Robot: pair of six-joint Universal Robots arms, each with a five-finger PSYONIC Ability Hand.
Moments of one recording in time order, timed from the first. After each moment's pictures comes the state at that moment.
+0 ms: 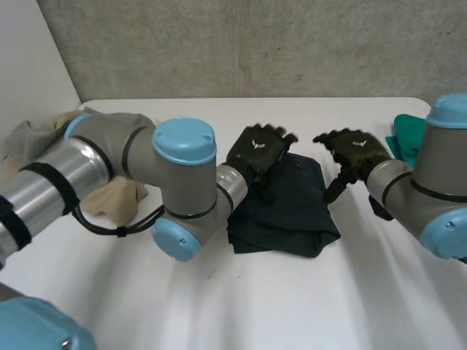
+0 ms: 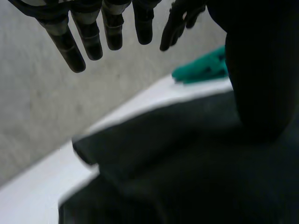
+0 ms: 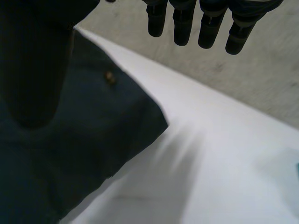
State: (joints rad) left arm 3.98 -2.52 -0.74 3.10 -1.47 3.33; right arm 1.88 -1.01 1.31 0.04 1.40 2.97; left_hand 0.19 0.21 0.21 0.20 0.05; right_hand 0.22 0.21 0.21 0.21 0.04
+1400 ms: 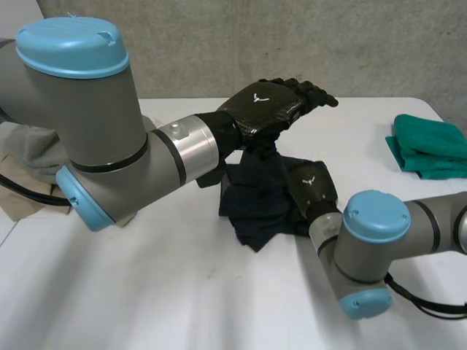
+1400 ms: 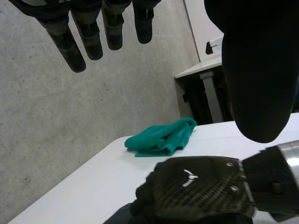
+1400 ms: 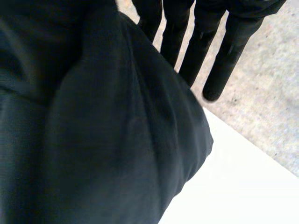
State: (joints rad) left arm 4.07 -2.12 -0.92 2.98 -1.04 3.22; right arm 2.12 -0.87 1.55 -0.57 1.61 2.83; left_hand 0.19 0.21 0.21 0.20 0.05; right_hand 0.82 0.90 0.89 0.88 0.61
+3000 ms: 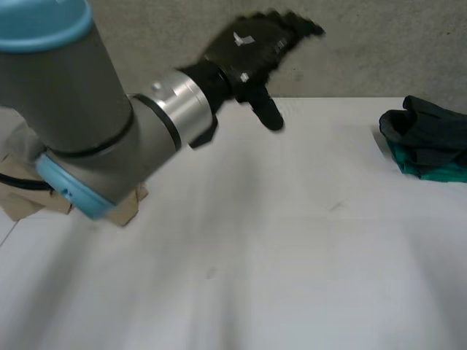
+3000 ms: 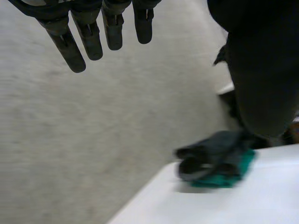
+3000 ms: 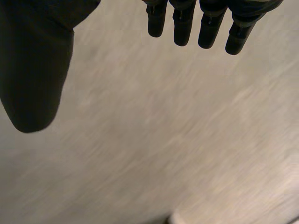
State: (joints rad) left arm 4.06 -2.04 -0.89 3.08 -1.24 3.21; right arm 1.22 -0.97 0.97 -0.33 1.46 2.50; left_hand 0.19 0.21 0.21 0.20 0.05; right_hand 0.22 0.21 0.21 0.21 0.04
